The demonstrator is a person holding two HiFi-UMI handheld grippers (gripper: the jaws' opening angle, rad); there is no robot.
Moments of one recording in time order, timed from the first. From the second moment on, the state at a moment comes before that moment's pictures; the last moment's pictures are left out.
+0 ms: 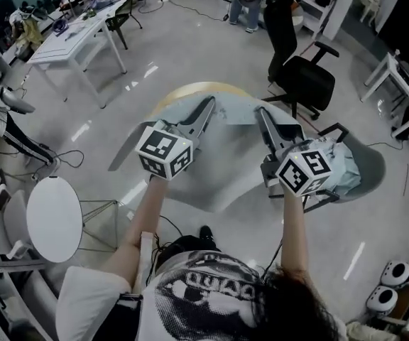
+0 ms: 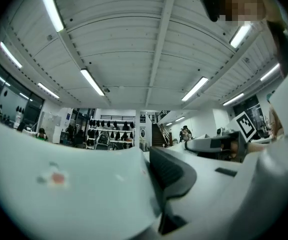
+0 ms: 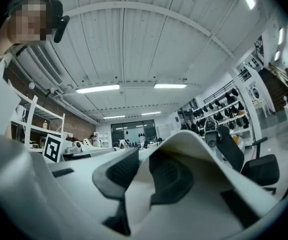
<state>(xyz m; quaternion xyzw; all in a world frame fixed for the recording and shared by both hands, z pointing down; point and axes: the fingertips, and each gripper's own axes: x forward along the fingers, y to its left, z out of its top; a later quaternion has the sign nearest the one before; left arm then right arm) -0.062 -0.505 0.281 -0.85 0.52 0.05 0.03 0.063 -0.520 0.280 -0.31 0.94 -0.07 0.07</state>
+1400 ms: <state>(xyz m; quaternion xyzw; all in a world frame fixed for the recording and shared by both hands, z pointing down) -0.297 -0.824 0.086 -0.71 0.70 -0.01 0.10 -0.190 -0.878 0.087 -0.08 0.99 0.09 0.07</state>
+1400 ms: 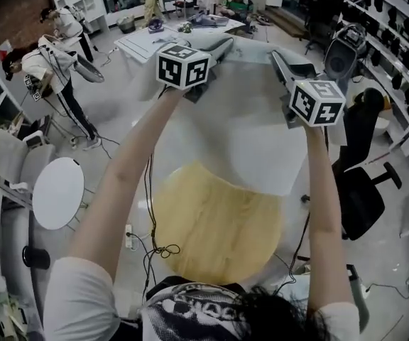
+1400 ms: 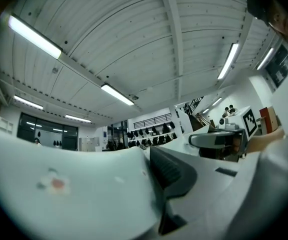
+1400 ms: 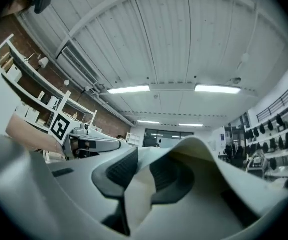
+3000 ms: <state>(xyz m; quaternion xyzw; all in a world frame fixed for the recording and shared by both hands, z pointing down) -0.183 -0.566 0.338 -0.67 0.74 0.03 -0.10 -0.074 -0.635 0.333 0.01 0.99 -0.14 0.00</state>
